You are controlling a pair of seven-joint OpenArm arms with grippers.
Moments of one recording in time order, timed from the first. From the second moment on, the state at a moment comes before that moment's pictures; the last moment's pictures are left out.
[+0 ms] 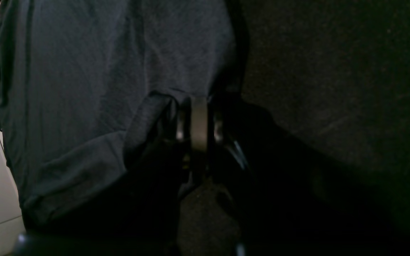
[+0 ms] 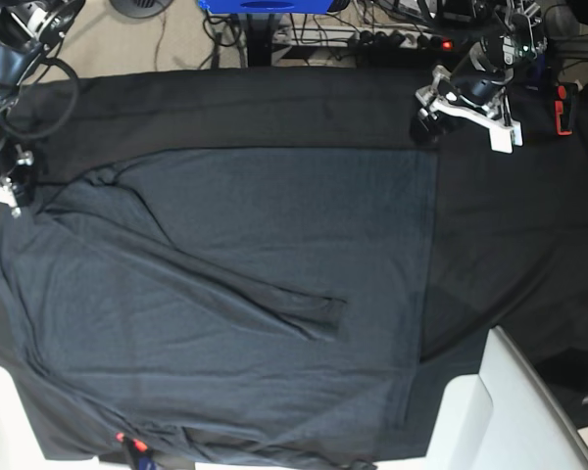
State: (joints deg) left arm 27.2 -6.2 -24.3 87.2 -41.4 -17.1 34.4; right arm 4.0 10.8 48.4 48.6 36.3 15.7 -35.0
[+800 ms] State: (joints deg) left arm 14.1 -6.4 -22.0 71.6 -42.8 -18.6 29.2; right arm 3.7 11.0 48.3 48.6 36.6 15.7 -35.4
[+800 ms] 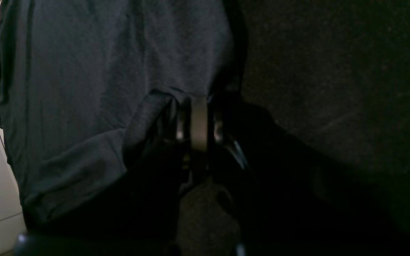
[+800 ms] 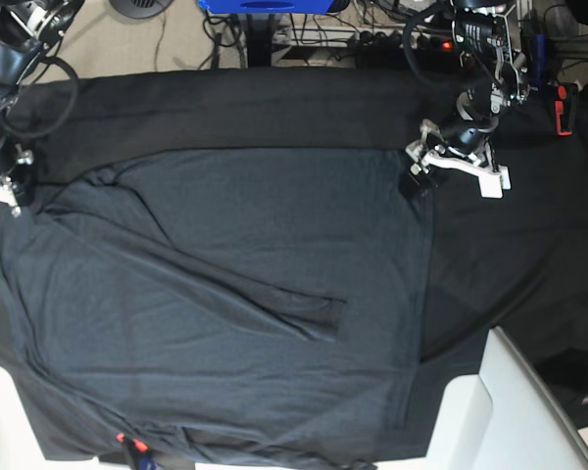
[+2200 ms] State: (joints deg) left arm 19.3 -10.3 -22.4 88.8 -41.5 -17.1 42.8; right arm -1.9 10.2 48.3 66.1 34.7 8.5 -45.8
